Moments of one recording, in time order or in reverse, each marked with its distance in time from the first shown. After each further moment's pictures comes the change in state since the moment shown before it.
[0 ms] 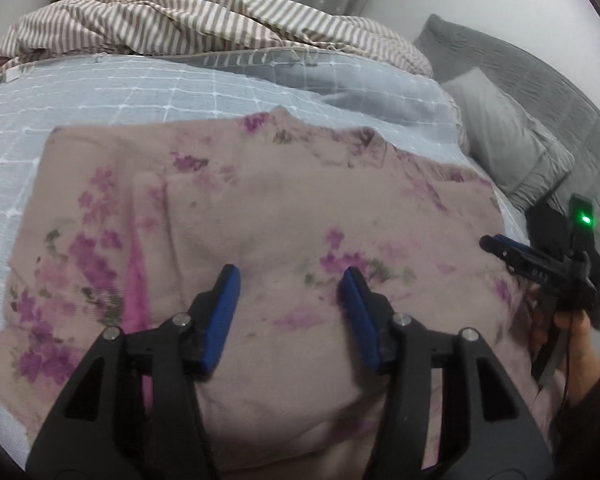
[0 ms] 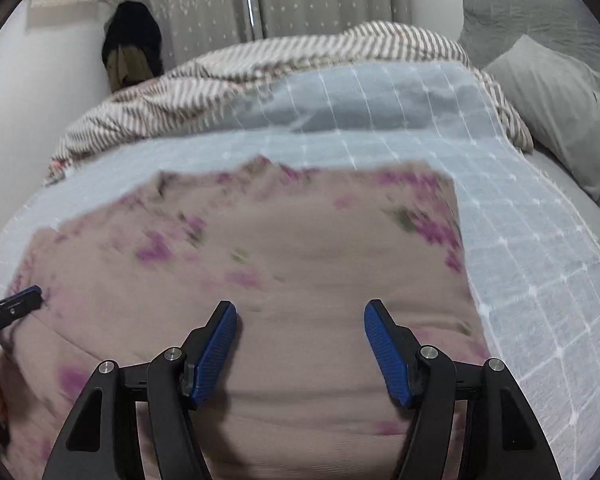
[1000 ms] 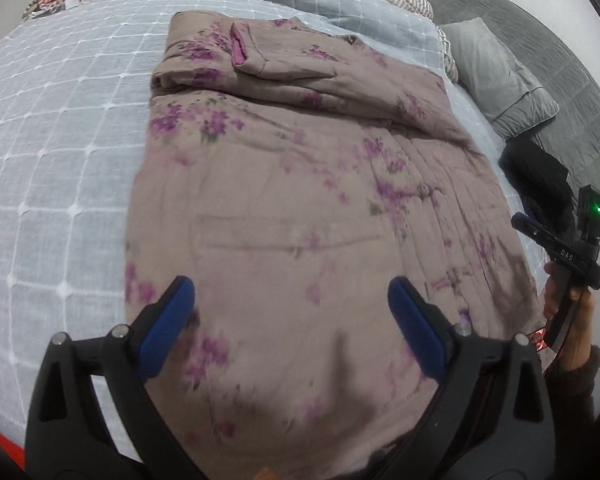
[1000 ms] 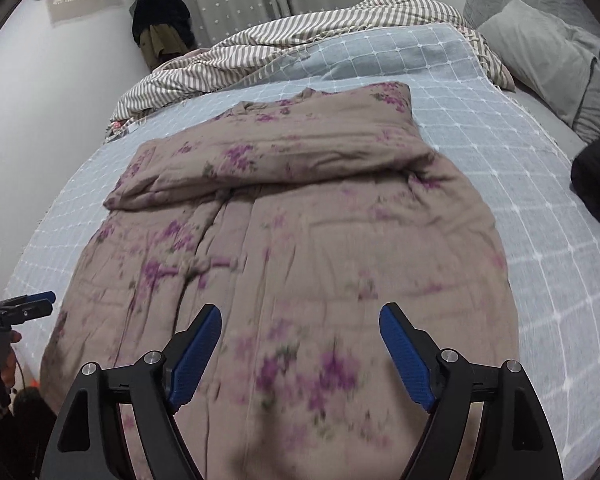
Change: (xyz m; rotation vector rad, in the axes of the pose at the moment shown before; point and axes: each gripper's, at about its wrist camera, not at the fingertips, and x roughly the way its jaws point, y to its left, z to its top) left arm -0.200 -0.039 -0.150 -0.080 0.270 0.082; right arm -0.214 0.006 -0.147 0.019 0.155 0.152
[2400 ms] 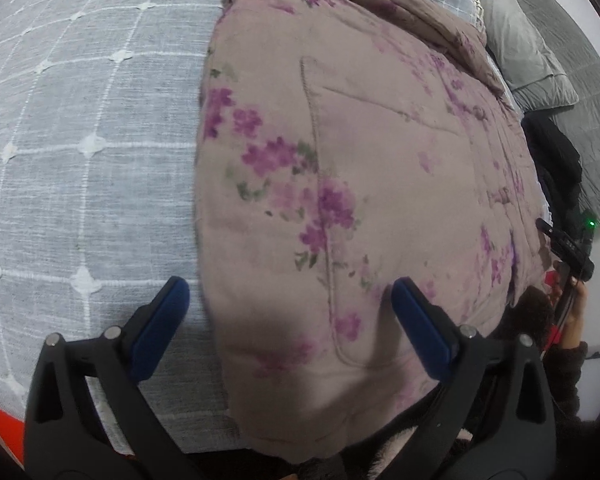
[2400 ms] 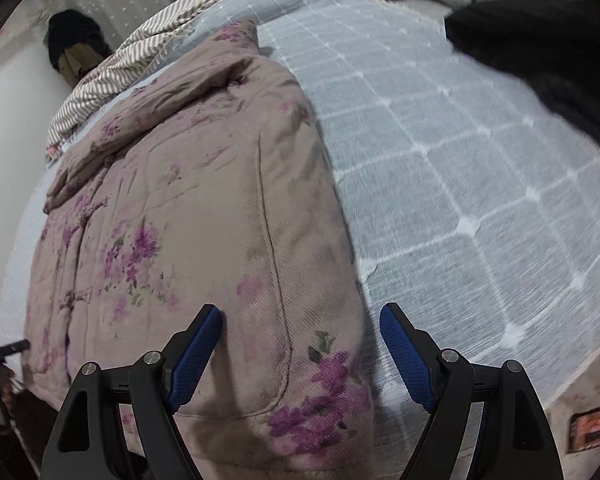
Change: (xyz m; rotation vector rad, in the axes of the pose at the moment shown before) left arm 0.024 0.069 -0.063 -0.090 0.241 -0.045; right arm -0.022 -0.133 -0.087 0.301 0.145 -0.072
